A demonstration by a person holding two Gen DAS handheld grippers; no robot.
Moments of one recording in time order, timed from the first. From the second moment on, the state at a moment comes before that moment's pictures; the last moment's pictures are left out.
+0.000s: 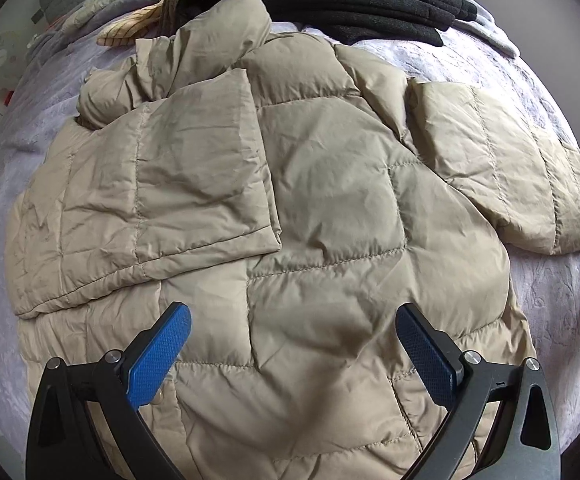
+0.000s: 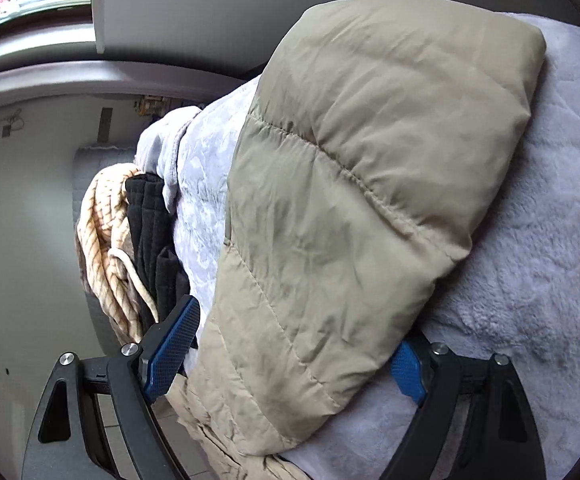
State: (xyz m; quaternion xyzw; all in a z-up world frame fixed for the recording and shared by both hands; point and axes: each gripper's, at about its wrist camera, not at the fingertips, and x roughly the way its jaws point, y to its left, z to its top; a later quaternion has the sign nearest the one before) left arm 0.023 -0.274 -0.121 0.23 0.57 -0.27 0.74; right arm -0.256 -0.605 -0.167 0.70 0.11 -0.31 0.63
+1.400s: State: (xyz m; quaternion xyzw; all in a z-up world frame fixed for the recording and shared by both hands) left arm 0.114 -0.128 -0.120 0.19 0.57 -0.16 0.78; right arm 0.141 -0.348 -0.158 0.32 0.47 -0.08 0.82
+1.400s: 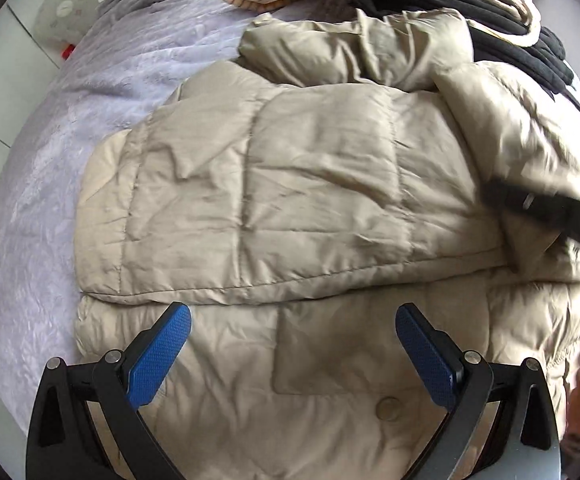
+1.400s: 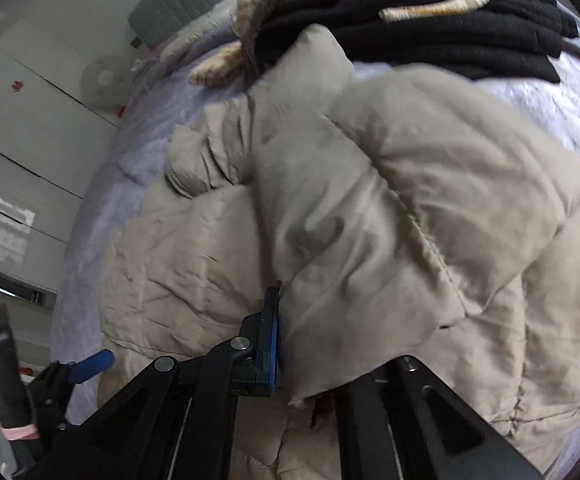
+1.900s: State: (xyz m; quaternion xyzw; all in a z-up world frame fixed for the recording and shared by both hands) left arm 0.162 -0.083 -0.113 0.10 0.57 -0.21 0.79; right arm 0.072 -0.402 -0.127 0.49 0.36 -0.12 0.78
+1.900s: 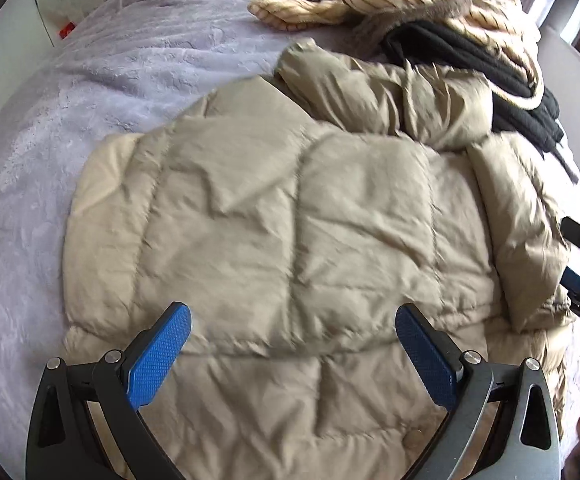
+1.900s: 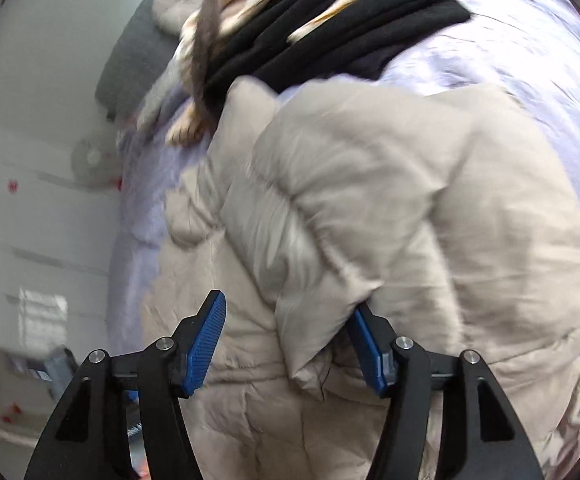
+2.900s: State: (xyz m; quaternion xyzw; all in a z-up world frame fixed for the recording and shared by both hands) left arm 0.194 -0.066 -0.112 -0.14 0.59 -0.35 0.72; right arm 0.010 -0.386 -0.120 0.39 0.47 -0.12 0.78
